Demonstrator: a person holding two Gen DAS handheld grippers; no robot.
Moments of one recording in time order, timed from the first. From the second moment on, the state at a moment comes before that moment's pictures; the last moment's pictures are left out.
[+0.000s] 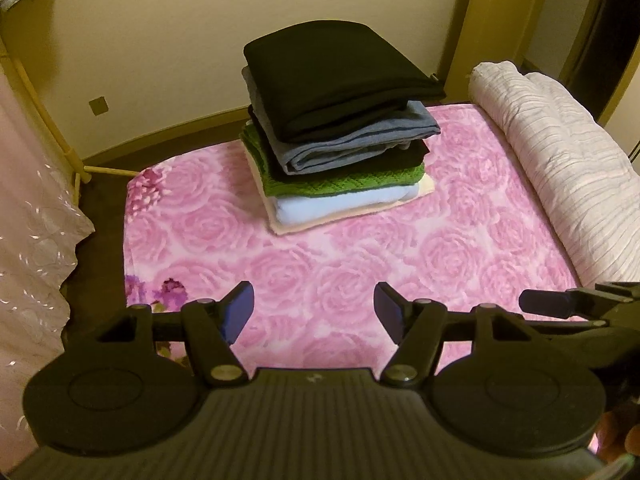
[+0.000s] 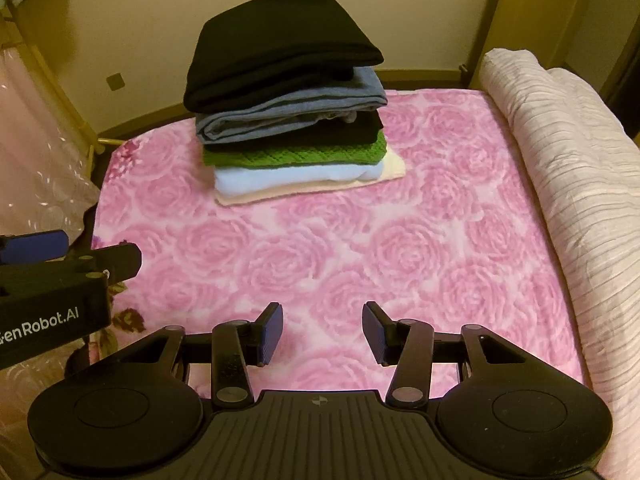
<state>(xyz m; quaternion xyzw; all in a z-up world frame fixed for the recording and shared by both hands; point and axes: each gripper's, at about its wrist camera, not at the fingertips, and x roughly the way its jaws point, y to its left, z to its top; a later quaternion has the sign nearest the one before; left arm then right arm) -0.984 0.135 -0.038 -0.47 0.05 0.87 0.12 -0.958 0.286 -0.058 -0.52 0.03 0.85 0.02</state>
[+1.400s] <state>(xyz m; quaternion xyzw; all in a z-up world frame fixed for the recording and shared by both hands) -1.006 0.096 -0.030 -0.44 0.04 0.89 0.12 -0.981 0.253 -0.029 -0.49 0.02 0.87 0.00</state>
